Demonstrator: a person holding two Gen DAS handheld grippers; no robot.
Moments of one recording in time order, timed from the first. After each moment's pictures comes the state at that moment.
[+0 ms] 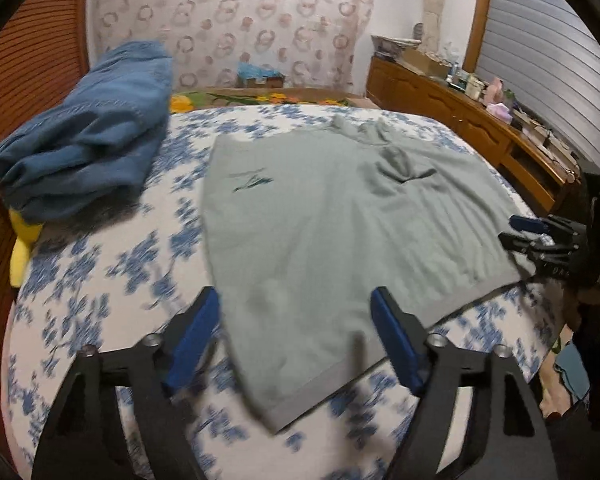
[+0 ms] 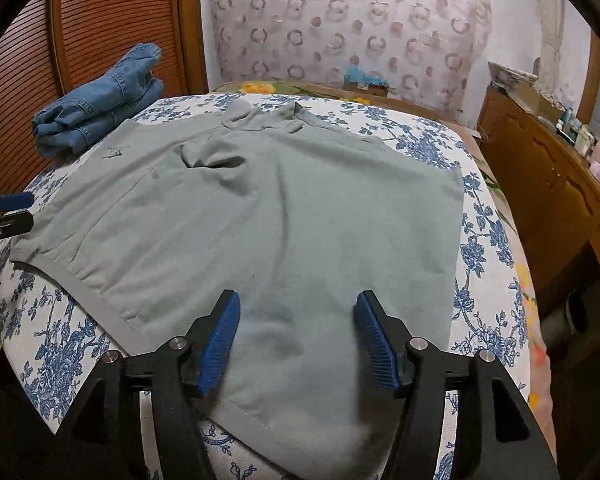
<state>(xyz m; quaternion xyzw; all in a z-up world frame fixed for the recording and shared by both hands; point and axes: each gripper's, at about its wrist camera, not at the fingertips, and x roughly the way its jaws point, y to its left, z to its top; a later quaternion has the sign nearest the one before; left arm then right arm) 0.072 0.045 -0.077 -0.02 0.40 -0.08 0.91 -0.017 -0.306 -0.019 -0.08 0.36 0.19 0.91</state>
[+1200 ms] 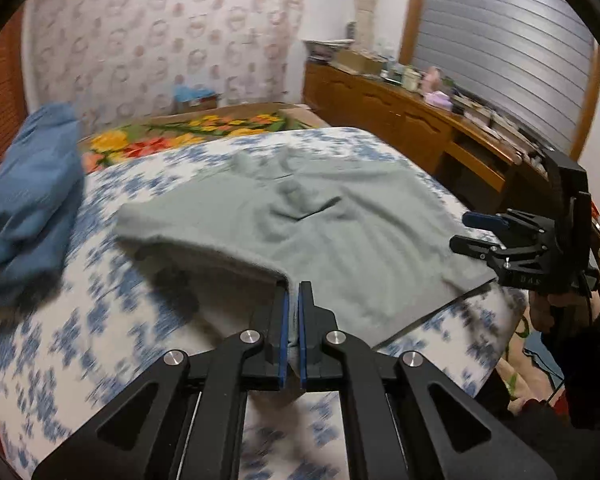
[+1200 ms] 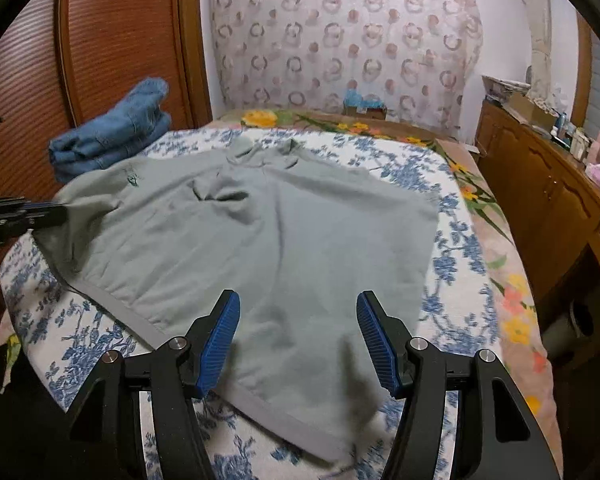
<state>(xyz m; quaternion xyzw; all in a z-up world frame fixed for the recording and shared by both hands) 0.094 -0.034 -0.038 0.01 0.37 -0.20 0.91 0.032 -0.289 -0.008 -0.05 0.32 0.20 0.92</state>
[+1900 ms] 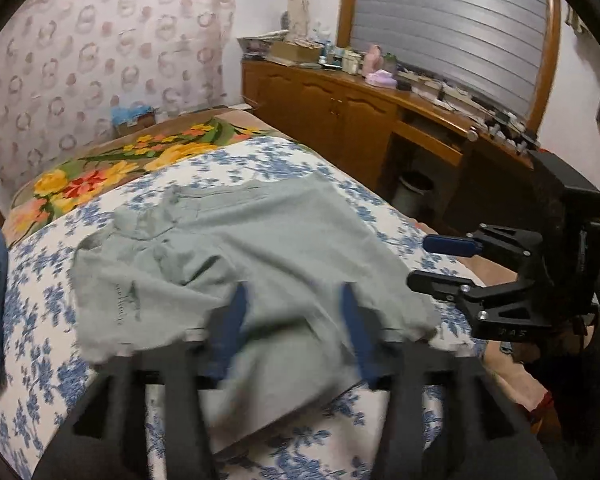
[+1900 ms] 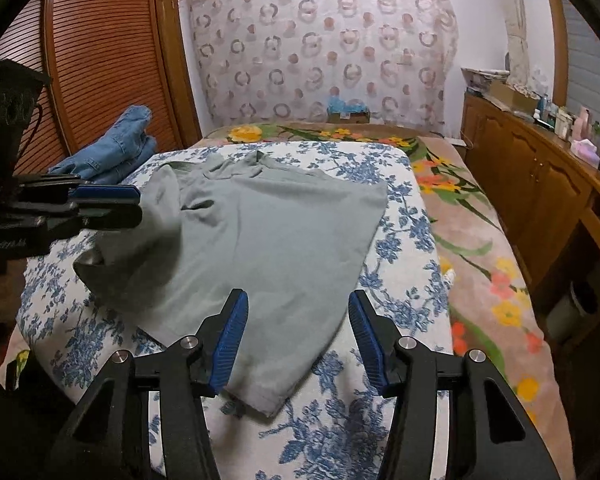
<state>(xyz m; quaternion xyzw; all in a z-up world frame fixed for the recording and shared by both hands) 0.122 -0.131 -0.014 0.06 0.36 -0.27 0.89 0.023 -0.329 -0.011 -0.02 0.31 0.19 0.93</state>
